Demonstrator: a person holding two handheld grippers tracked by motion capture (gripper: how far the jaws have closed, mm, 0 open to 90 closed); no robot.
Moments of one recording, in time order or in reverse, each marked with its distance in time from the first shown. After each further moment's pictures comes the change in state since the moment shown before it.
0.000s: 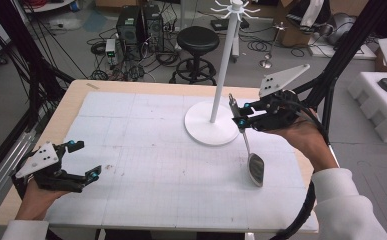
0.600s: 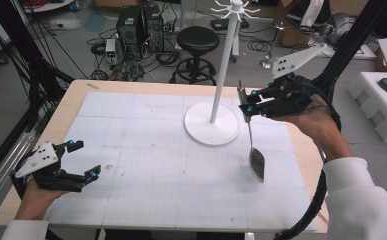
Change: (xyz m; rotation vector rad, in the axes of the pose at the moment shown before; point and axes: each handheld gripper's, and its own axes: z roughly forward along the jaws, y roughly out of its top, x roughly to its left) left arm 0.002 0.000 -0.001 0.002 0.004 0.000; right arm -0.014 0.018 -0.027 -0.034 0.024 0.036
